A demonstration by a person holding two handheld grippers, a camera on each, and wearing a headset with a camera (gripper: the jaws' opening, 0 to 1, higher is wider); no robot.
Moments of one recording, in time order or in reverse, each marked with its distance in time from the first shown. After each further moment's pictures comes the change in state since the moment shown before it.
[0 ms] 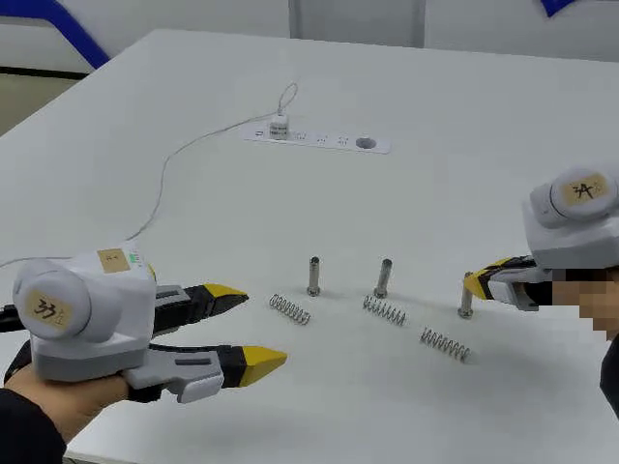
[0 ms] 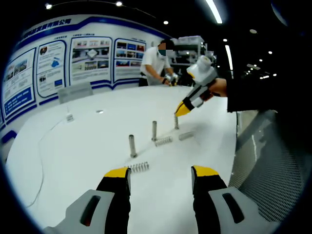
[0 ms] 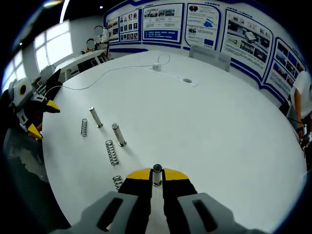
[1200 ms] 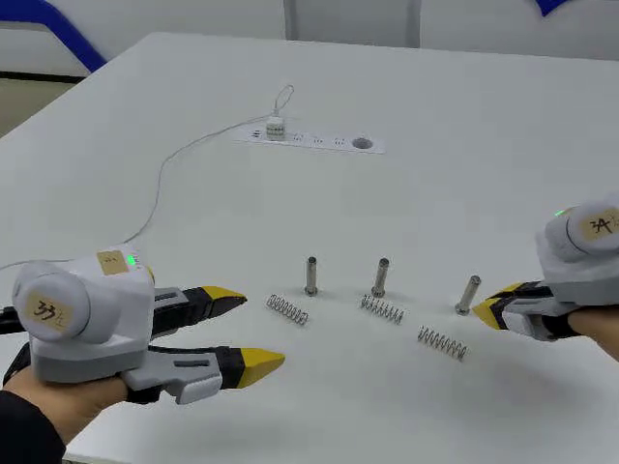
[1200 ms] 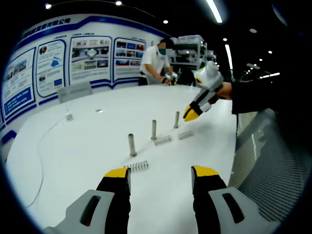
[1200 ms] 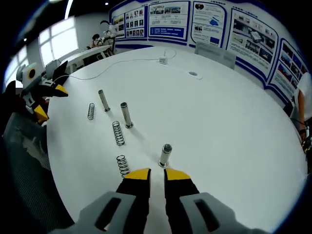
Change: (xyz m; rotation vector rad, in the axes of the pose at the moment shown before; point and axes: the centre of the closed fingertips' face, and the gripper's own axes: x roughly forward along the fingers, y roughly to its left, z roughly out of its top) left arm 0.000 -0.002 -0.001 -0.001 0.007 -0.002; right arm -0.006 0.011 -0.031 -0.043 0.025 0.053
